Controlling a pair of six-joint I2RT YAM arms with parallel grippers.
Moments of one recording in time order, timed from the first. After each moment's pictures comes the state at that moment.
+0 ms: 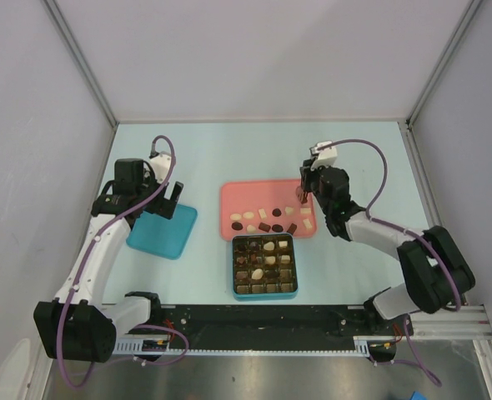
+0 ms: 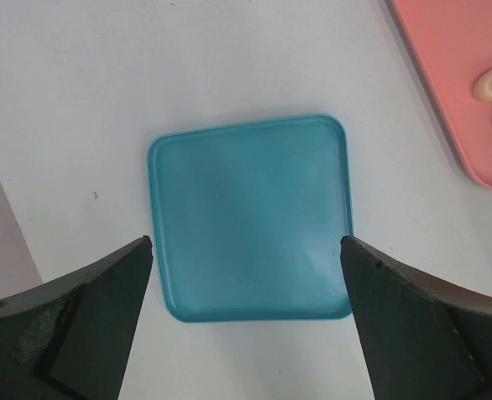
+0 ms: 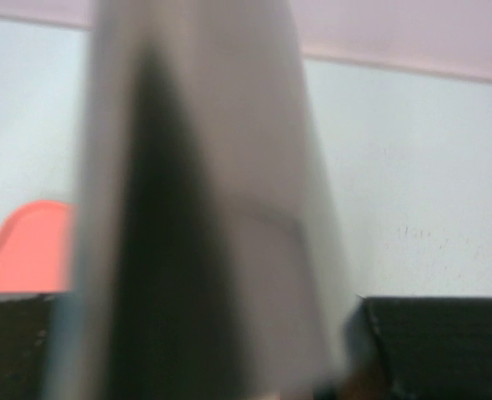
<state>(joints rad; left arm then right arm) -0.07 1.10 0.97 -0.65 0.08 0.35 0.50 1.48 0.72 0.59 0.25 0.07</state>
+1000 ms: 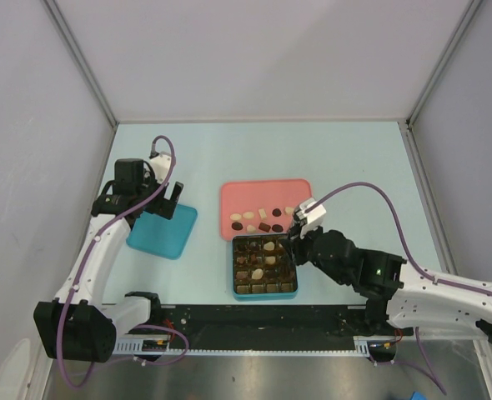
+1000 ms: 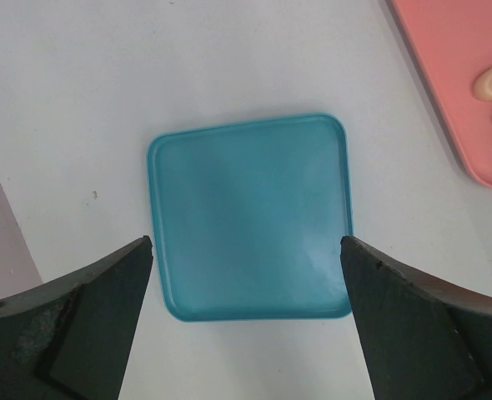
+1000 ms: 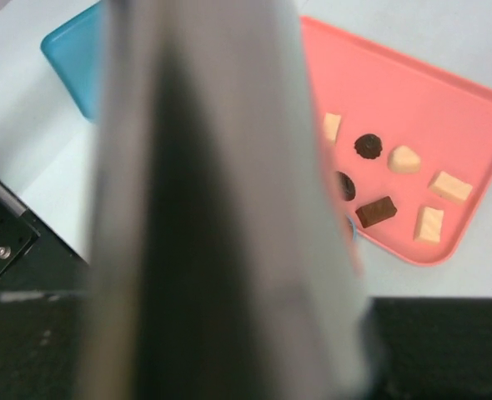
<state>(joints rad) -0.07 1.10 0.97 -0.66 0.08 0.35 1.24 0.83 0.73 -0.28 0.49 0.34</state>
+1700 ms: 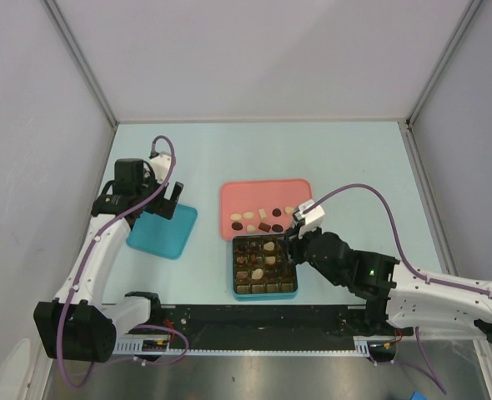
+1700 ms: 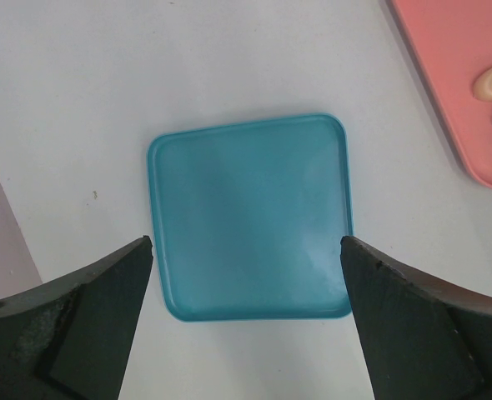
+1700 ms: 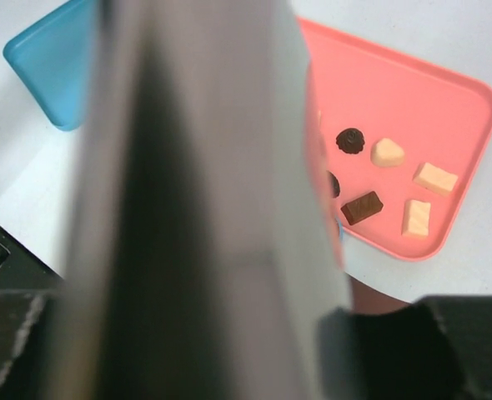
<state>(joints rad) -0.07 1.10 0.97 -0.66 0.08 0.35 1.24 0.85 0.68 -0.23 0.56 0.36</state>
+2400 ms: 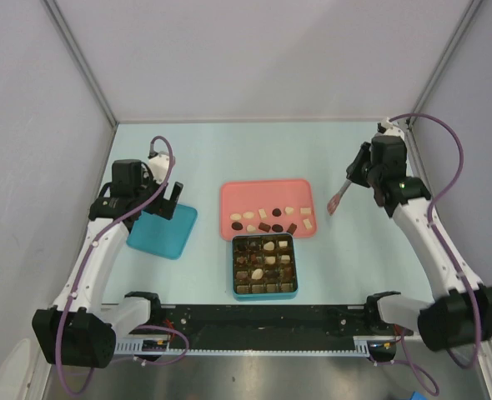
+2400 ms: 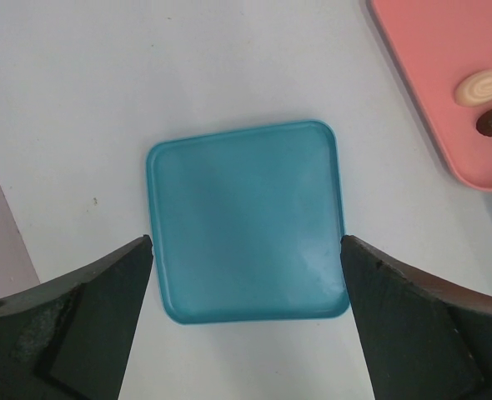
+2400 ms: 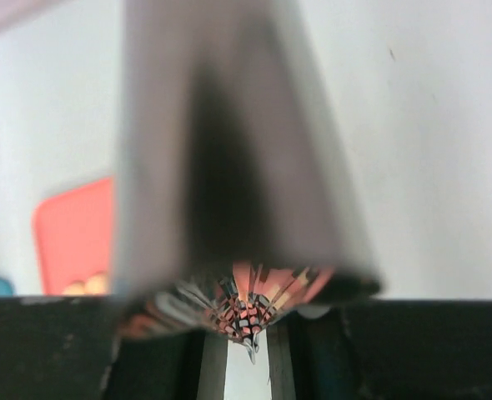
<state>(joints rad) -0.07 1.07 0.97 -0.66 0.10 0.35 0.25 1.14 1.10 -0.47 0.16 0.45</state>
